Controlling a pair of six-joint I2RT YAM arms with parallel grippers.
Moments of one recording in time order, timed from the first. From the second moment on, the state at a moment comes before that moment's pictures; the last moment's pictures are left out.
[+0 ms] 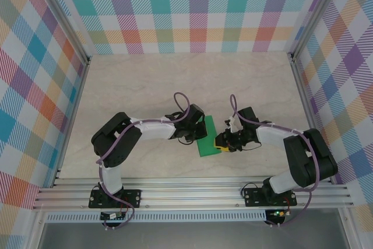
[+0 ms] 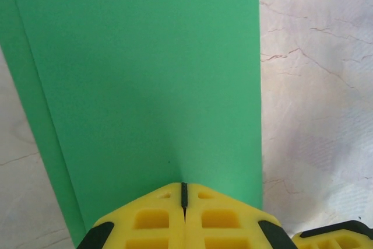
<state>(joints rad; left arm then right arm) -0.86 1.89 1.08 -0.14 0.17 -1.02 0.36 1.48 0.58 -0.33 -0.79 0.54</state>
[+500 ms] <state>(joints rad) -0.87 1.89 1.06 -0.13 0.16 -1.02 0.39 1.52 0.61 -0.42 -0.70 0.53</state>
